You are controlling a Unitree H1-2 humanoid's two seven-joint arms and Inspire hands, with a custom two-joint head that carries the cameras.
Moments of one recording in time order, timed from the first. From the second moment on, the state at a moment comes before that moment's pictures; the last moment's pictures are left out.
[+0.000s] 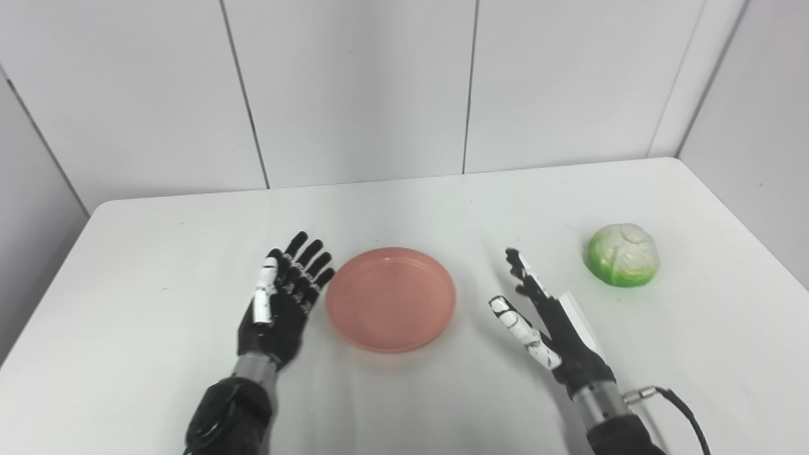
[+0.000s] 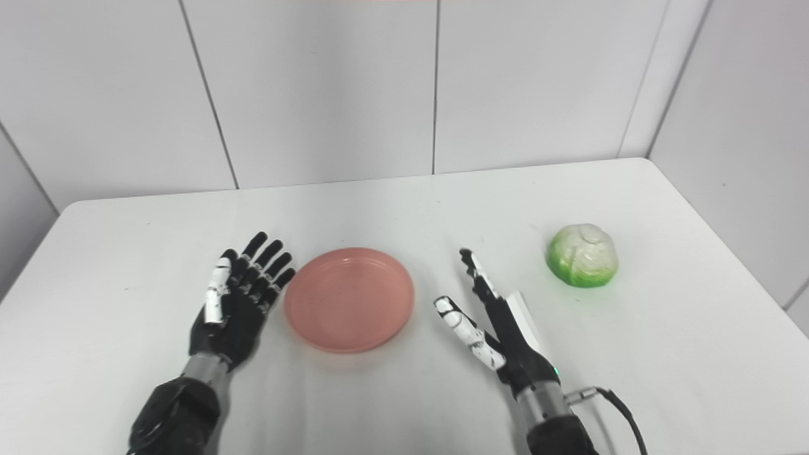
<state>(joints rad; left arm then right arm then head) -0.30 -0.02 0.14 0.27 -0.46 0.19 -0.23 -0.04 -0.14 0.09 -0.26 -0.38 0.12 0.04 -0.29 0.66</state>
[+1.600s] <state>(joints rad) -0.48 0.12 0.22 0.65 -0.53 0.04 -0.46 -0.30 -0.51 -0.14 -0.19 -0.54 0.46 0.22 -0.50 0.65</state>
